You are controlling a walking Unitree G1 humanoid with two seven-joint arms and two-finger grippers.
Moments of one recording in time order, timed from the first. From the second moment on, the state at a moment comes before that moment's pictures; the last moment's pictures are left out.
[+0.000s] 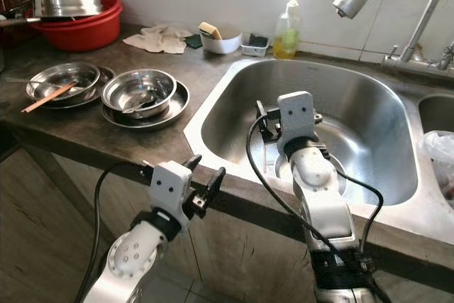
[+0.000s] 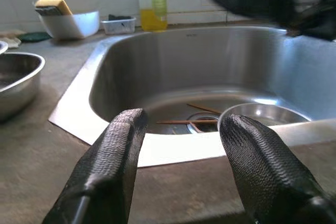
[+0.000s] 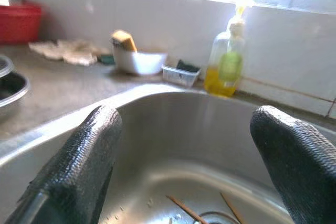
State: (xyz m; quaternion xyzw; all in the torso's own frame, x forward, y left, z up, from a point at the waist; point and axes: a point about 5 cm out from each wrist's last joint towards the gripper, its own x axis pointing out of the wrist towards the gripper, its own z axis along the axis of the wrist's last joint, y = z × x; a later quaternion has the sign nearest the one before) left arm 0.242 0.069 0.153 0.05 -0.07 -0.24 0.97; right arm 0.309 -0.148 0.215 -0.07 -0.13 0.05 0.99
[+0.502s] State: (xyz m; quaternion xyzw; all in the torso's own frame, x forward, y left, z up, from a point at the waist) left arm 0.242 0.073 0.145 0.04 -0.06 -0.24 0.97; right arm 0.259 -0.146 0.176 -0.03 -0.09 0.05 0.99
